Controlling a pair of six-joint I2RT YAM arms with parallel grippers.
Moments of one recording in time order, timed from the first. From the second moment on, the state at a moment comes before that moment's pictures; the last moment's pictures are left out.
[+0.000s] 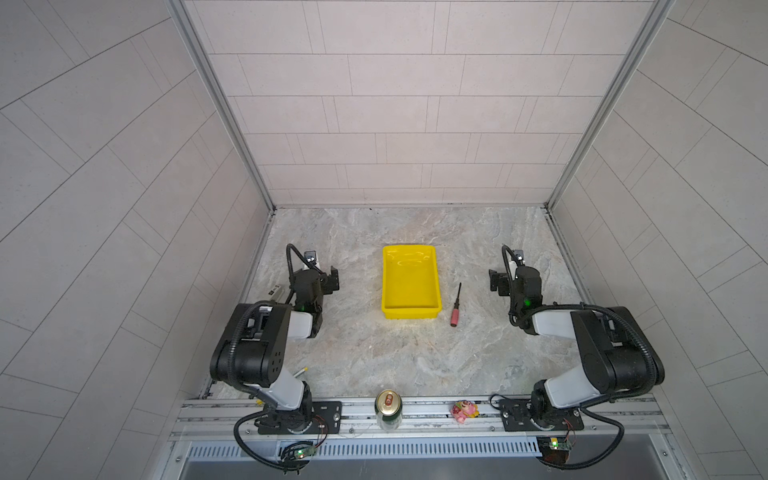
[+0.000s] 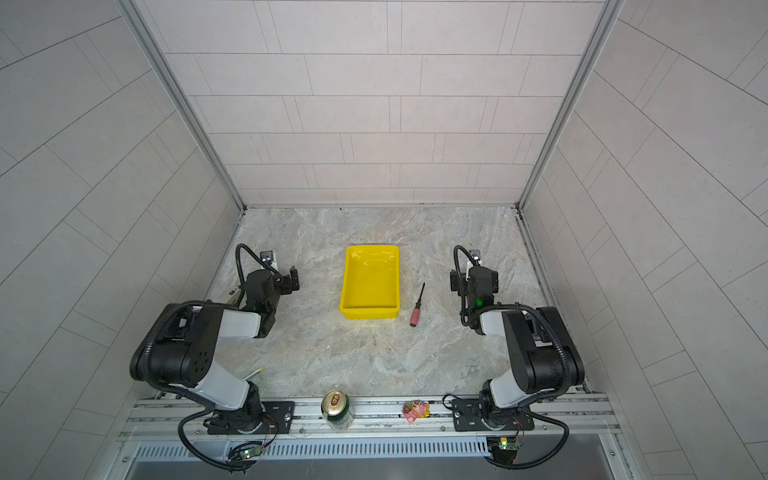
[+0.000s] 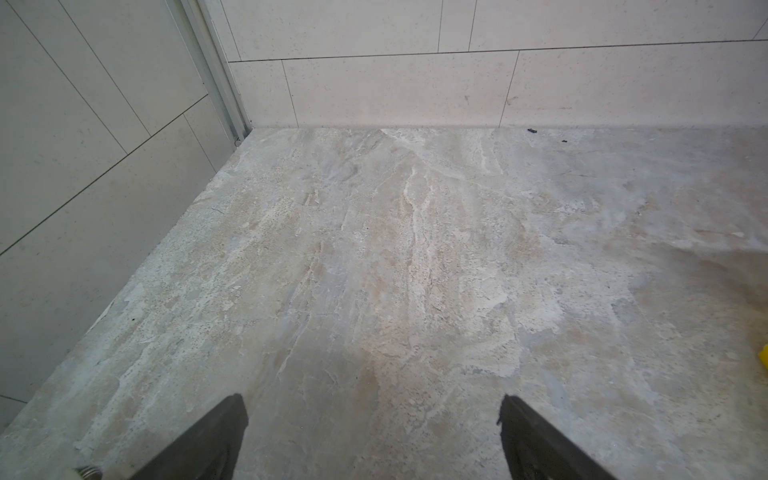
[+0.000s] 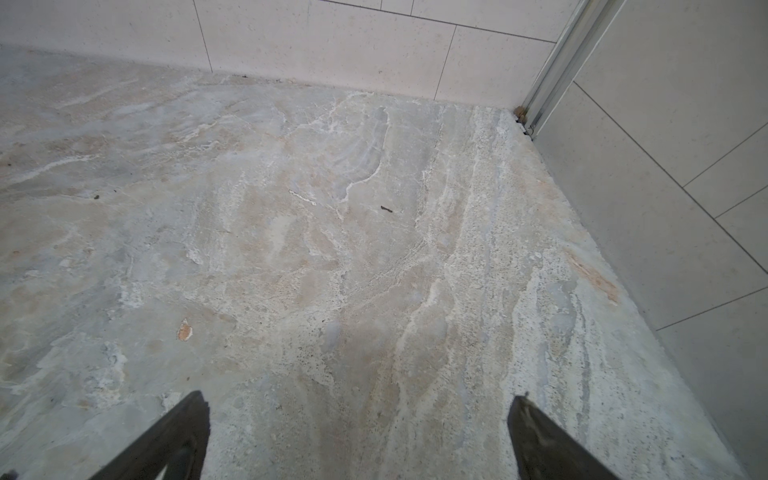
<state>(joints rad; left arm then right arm) -0.05 1.58 0.40 0.80 -0.21 -0.01 0.04 1.51 0.43 0.62 0.24 -0.04</state>
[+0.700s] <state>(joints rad) -0.13 1.24 0.54 0.37 -0.38 -0.06 0.04 1.39 0.62 0.28 0.31 0.05</state>
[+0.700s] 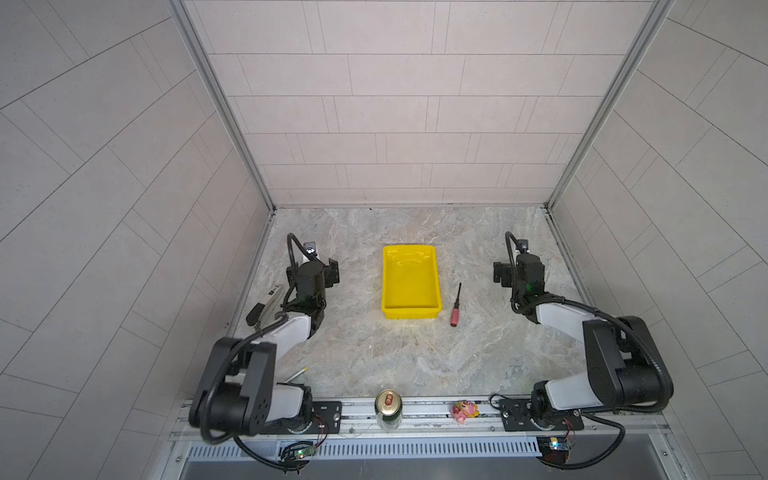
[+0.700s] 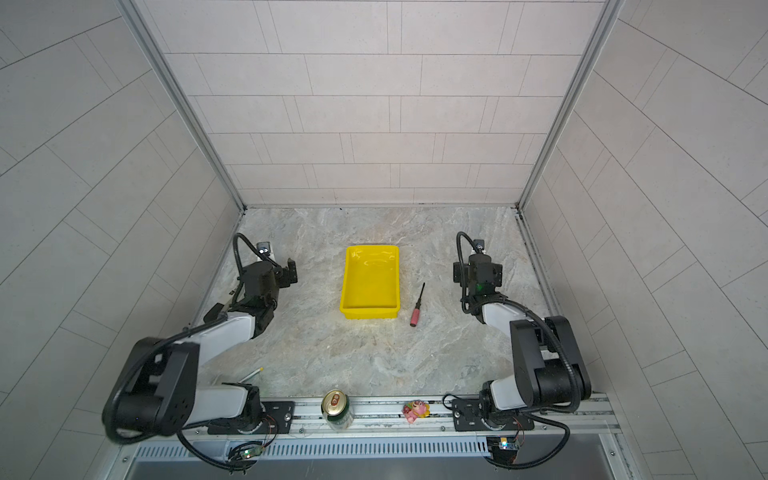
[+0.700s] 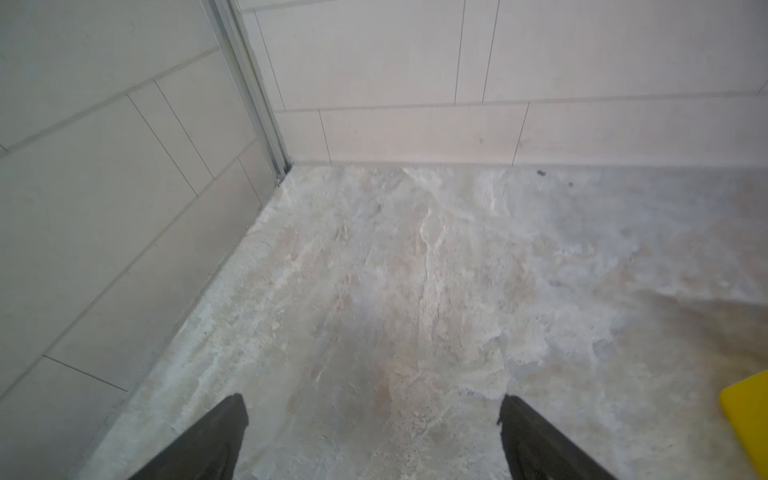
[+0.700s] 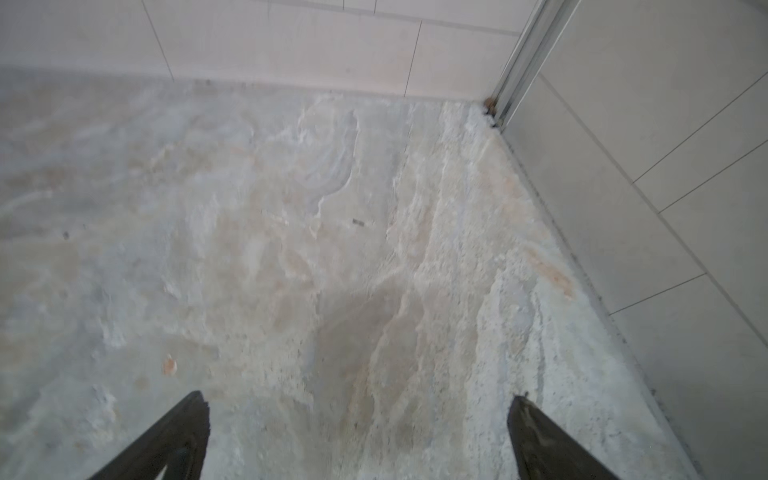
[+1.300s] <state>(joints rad) -0.15 0.97 0.88 -0.66 -0.13 -0.26 0.32 1.31 1.03 -0.42 0.31 0.35</state>
